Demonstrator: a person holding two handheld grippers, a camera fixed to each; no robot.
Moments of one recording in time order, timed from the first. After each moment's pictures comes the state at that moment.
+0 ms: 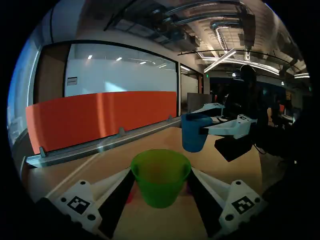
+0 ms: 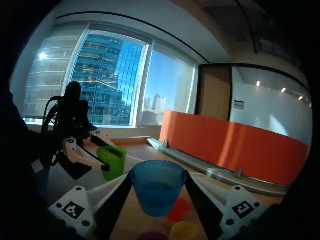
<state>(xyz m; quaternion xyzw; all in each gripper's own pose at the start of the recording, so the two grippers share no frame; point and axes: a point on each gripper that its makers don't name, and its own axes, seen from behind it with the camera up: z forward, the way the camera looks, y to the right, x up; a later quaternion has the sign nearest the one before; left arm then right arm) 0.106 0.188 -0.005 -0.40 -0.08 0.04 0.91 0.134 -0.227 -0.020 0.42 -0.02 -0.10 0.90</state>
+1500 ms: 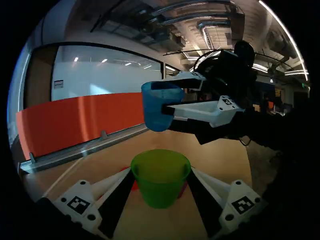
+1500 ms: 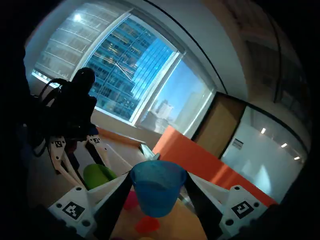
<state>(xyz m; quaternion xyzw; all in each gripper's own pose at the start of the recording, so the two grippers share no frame) 0.110 0.235 -0.037 -0.45 -0.07 0.05 0.89 0.202 -0.250 -0.023 0.41 0.08 -0.27 0.87</state>
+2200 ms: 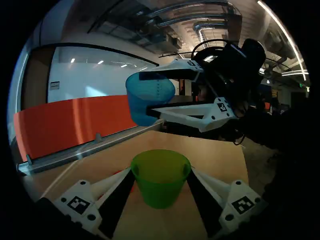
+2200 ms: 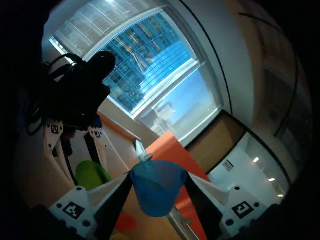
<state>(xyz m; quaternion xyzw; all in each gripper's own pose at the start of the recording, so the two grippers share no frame) 0.117 0.253 -0.042 -0.47 -0.06 0.04 0.88 0.216 -0.257 -0.014 0.39 0.13 -0.39 0.82</state>
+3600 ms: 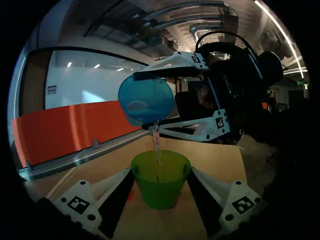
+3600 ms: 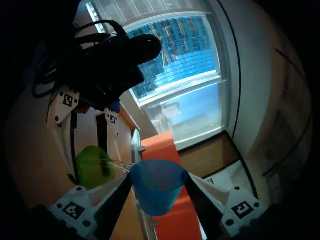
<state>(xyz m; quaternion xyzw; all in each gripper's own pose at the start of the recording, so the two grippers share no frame) 0.137 0.266 -0.042 -0.48 -0.05 0.04 0.87 0.232 -0.257 -0.005 0.35 0.18 -0.54 0.74</state>
